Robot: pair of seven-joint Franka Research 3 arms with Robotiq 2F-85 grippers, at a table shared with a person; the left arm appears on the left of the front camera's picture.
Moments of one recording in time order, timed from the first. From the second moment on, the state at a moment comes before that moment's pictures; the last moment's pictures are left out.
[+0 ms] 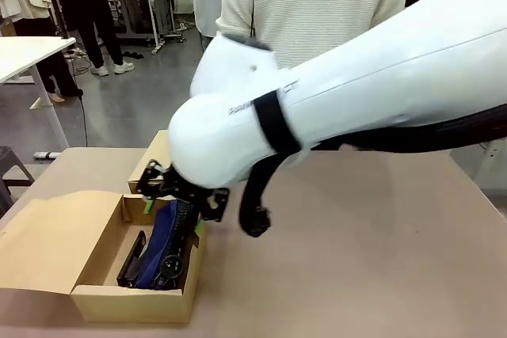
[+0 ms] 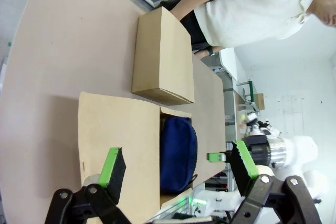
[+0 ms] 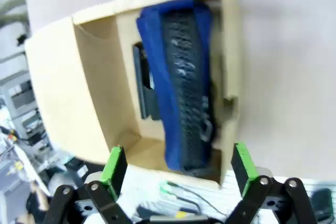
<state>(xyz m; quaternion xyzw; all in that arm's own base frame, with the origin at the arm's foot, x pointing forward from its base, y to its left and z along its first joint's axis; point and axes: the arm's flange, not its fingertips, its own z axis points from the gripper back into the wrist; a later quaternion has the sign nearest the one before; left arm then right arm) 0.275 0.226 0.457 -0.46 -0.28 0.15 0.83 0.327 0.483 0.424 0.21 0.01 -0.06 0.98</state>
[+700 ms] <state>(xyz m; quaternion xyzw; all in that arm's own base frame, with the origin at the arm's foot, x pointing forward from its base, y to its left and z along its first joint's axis) 0.275 0.226 0.457 -0.46 -0.28 0.15 0.83 0.285 0.326 0.473 0.32 0.04 0.01 0.95</state>
